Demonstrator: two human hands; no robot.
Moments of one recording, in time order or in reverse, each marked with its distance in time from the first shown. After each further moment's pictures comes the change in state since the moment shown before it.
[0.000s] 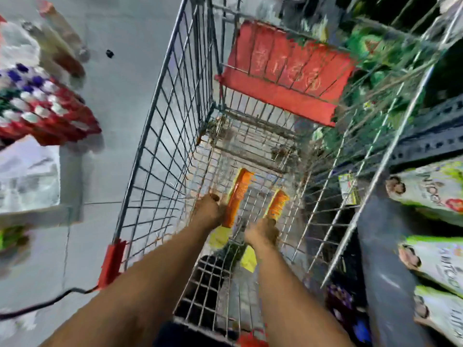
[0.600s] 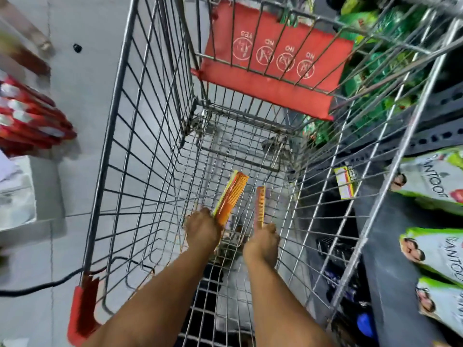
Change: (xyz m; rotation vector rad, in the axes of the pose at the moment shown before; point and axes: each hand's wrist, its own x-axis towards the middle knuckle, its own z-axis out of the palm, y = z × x) left_hand 0.011 -0.015 0.030 0.202 0.107 -0.003; right_hand 0.020 0.018 0.022 -0.136 0.255 -0.089
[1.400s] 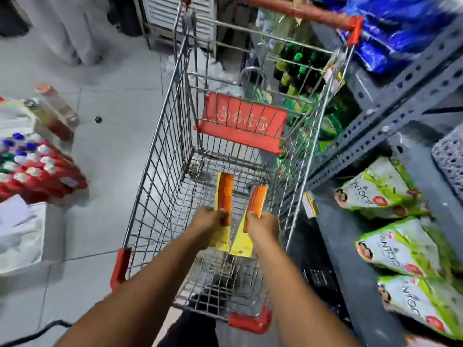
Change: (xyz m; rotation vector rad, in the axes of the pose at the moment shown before) left_hand -0.121 0.055 -0.109 -0.780 -0.280 0.153; right_hand -0.075 -0.017 -0.133 0.554 0.025 -0.197
